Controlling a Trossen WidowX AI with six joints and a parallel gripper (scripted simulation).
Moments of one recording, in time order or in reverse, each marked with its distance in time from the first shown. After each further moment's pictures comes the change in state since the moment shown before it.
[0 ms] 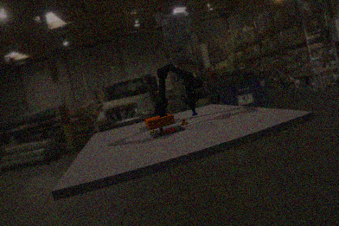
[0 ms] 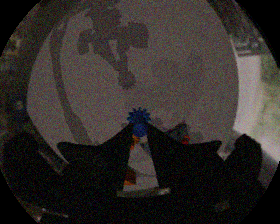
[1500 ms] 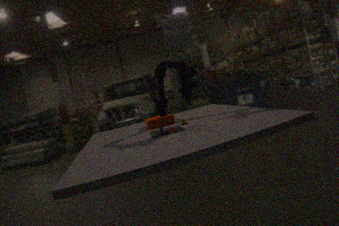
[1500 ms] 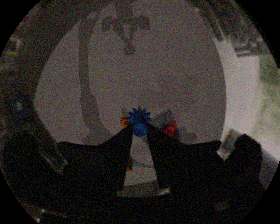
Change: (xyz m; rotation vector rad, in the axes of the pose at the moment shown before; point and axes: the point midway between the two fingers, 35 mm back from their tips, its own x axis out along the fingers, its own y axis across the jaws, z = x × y) arm -0.080 -0.022 -0.018 0.001 -0.013 -0.007
